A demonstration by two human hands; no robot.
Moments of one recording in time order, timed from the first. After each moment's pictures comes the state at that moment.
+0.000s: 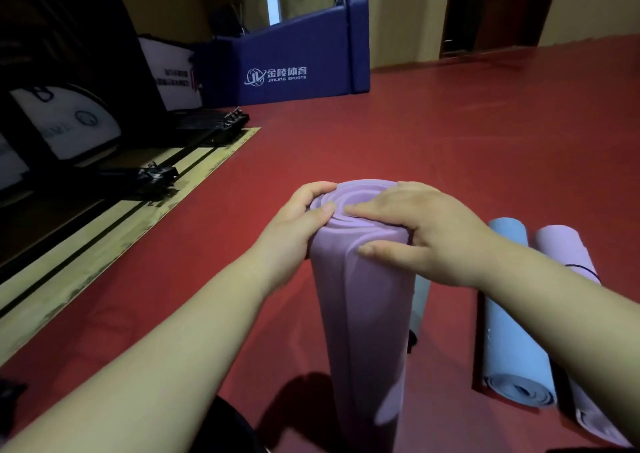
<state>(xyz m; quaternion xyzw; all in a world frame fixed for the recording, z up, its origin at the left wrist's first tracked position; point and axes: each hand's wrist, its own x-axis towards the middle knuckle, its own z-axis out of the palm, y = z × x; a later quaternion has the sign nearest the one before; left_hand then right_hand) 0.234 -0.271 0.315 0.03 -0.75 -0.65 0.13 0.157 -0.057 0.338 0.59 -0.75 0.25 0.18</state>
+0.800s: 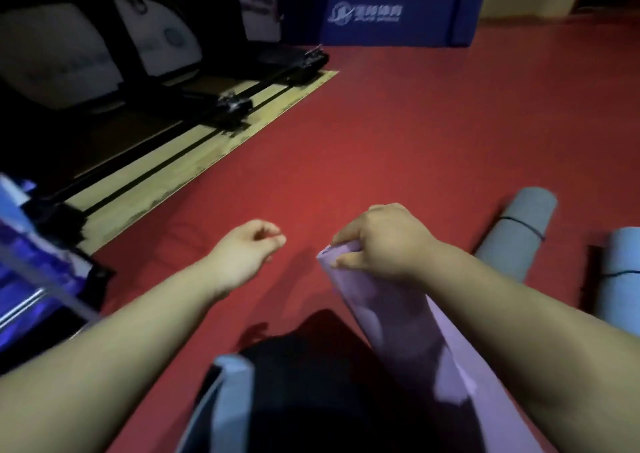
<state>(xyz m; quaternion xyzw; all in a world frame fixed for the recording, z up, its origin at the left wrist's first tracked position) 0.348 -0.465 0.192 0.35 -0.80 -0.48 0.10 0.181 -0.272 0.229 0.62 -0.78 0.08 0.01</state>
